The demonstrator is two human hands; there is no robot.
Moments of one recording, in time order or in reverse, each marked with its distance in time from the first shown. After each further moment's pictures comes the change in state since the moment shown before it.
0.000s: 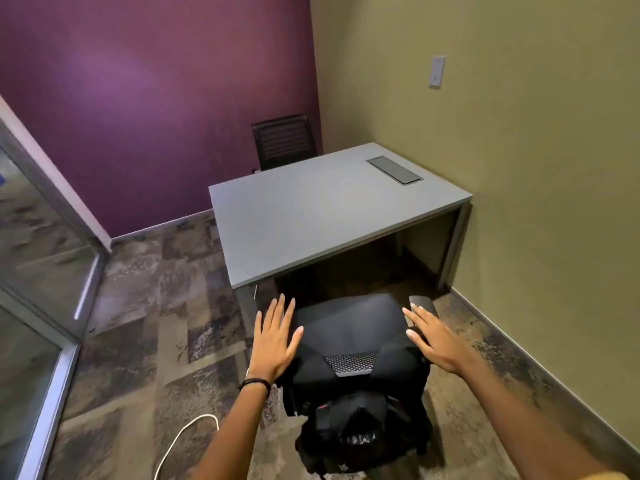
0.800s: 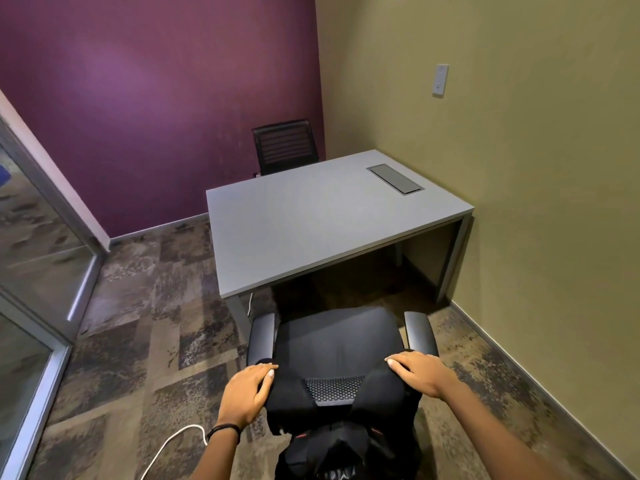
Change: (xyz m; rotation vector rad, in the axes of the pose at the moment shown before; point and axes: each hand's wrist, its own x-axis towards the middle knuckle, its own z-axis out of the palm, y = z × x) left_hand -0.031 -0.014 0.028 -0.194 -0.049 -0.148; right_hand 0.024 0.013 0.006 -0.090 -0.312 0.068
